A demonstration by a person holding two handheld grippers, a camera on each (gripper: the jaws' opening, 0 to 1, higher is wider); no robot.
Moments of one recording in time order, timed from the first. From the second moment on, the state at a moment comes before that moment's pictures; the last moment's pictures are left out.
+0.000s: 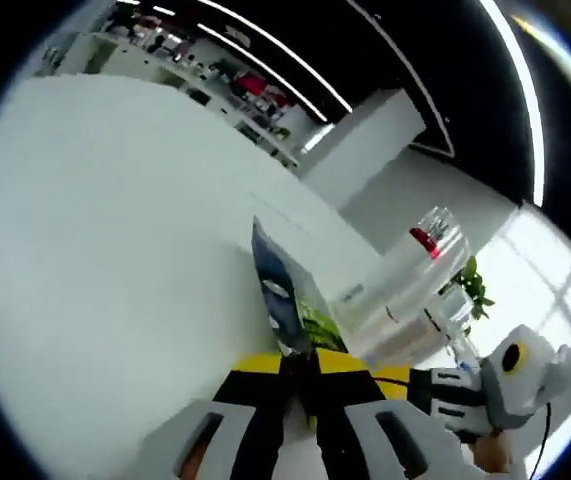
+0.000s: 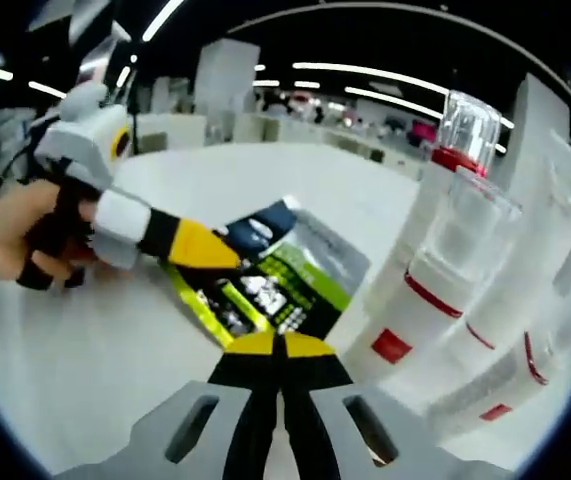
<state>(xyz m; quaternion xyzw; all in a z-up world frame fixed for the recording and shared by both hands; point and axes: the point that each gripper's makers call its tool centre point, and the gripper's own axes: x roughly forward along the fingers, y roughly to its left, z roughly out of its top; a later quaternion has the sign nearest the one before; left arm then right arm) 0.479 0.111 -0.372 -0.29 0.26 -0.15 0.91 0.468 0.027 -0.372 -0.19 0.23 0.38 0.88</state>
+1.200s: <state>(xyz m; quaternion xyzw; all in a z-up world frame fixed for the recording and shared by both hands) 0.434 0.108 -0.366 -0.04 0.32 -0.26 0.91 0.463 0.038 -0.370 -0.23 0.18 0.49 0.82</state>
